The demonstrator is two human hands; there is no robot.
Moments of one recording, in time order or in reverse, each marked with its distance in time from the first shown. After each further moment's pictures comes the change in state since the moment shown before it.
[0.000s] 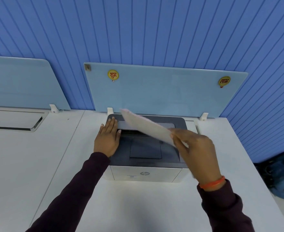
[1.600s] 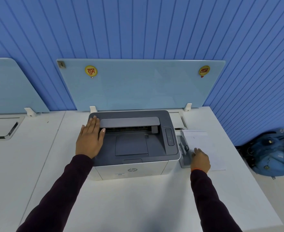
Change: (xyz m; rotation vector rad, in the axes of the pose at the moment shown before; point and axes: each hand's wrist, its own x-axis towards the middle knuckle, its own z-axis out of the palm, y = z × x) left_hand 0.002 0.000 0.001 -0.001 0.002 -0.001; right_hand -0.110 0.207 0.109 -0.357 -0.195 0.962
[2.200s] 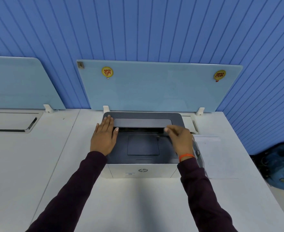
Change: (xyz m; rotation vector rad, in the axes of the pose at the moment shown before) left_hand -0.001 -0.003 0.001 -0.011 -0.003 -0.011; right_hand -0.056 -0.159 -0.085 0.699 -0.204 -0.288
